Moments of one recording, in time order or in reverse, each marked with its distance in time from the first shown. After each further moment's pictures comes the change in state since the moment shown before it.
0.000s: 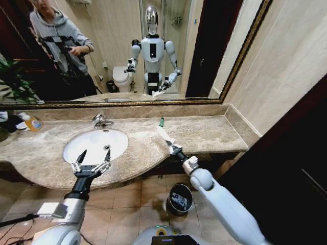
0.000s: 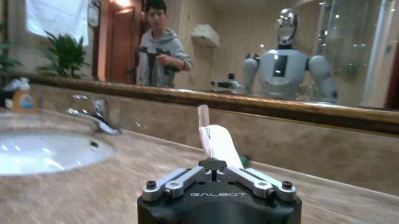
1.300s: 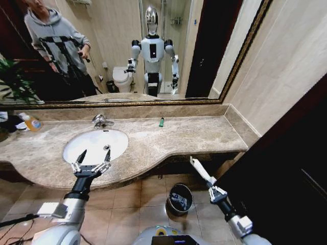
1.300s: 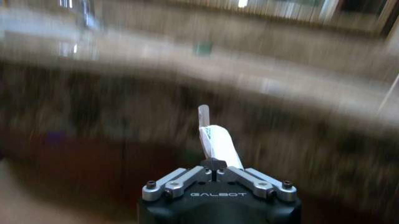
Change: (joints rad) left arm 0.000 0.000 0.000 0.000 0.000 0.000 0.000; right arm -0.759 0.108 0.387 0.019 -0.207 0.272 -0.063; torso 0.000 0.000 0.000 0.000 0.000
